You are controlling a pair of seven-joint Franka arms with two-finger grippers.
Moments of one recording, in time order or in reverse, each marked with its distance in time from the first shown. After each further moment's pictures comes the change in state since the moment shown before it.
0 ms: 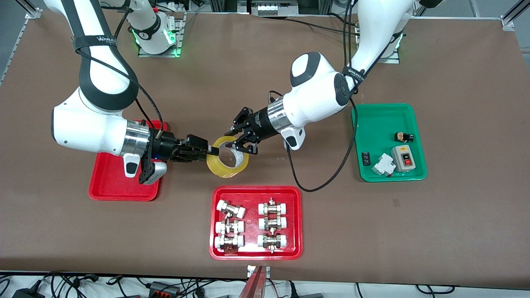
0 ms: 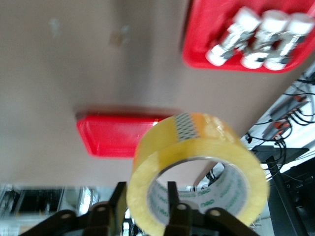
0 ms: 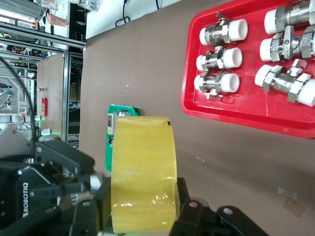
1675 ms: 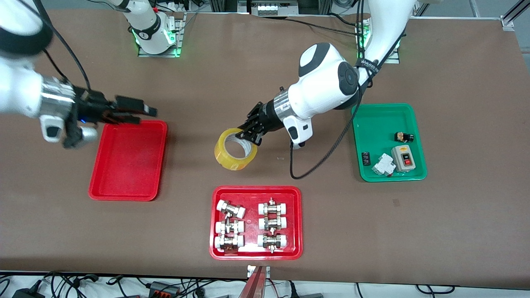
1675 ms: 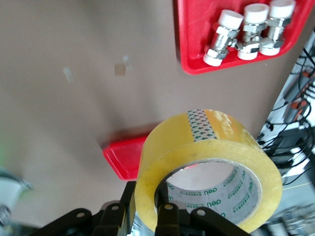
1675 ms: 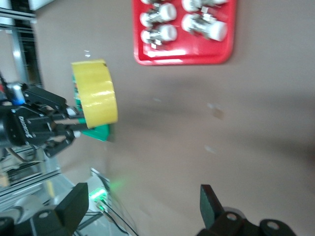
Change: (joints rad) left arm 0.036 -0.066 -0.013 -0.053 -0.024 -0.099 0.147; right arm -0.184 -0.214 -0.002 -0.074 -0.225 -0.329 0.165
